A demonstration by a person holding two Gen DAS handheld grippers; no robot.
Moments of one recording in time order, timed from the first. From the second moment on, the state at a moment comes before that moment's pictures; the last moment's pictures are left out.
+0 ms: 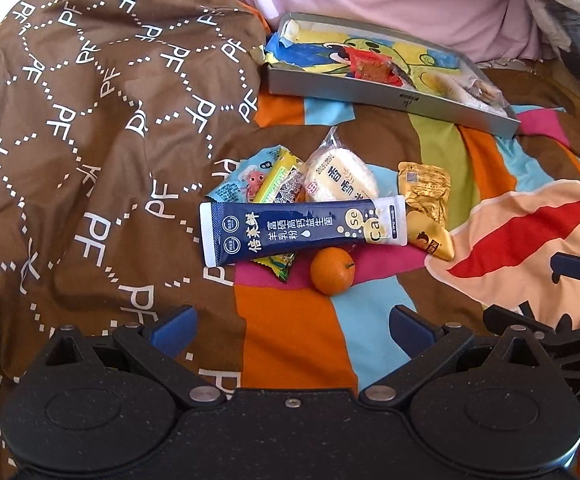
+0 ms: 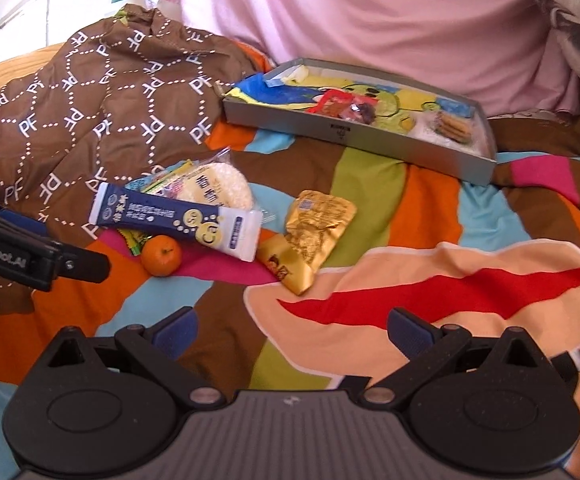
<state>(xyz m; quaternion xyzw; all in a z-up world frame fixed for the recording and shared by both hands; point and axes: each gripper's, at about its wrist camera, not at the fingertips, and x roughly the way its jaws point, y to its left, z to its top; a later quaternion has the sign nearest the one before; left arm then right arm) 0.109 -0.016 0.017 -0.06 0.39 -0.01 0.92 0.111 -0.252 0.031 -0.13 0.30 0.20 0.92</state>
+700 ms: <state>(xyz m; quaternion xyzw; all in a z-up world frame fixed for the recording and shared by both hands) 0.147 -0.043 0.001 0.03 0.40 -0.08 0.91 0.183 -0.236 0.001 -0.19 0.25 0.25 0.92</state>
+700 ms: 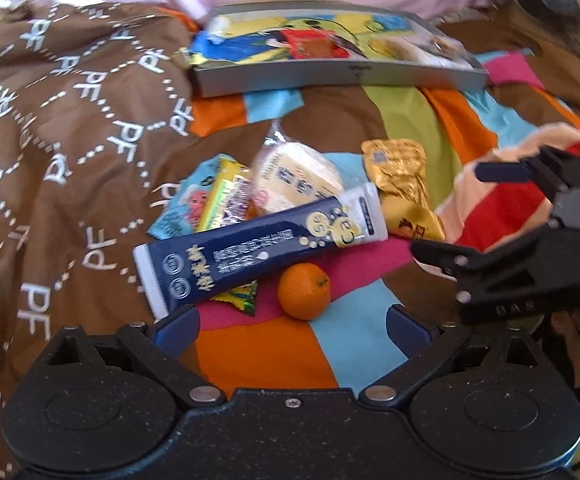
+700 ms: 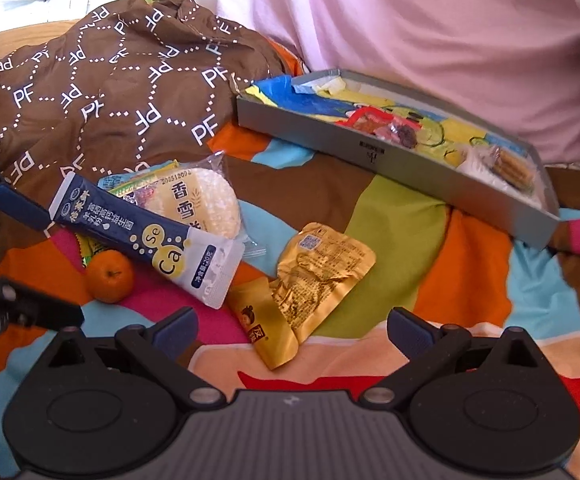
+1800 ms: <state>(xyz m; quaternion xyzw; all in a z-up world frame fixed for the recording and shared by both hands) 0.170 -0.057 -0.012 0.03 0.40 -0.10 0.91 0.206 -0.228 -0.018 -0.19 0.25 0.28 0.91</state>
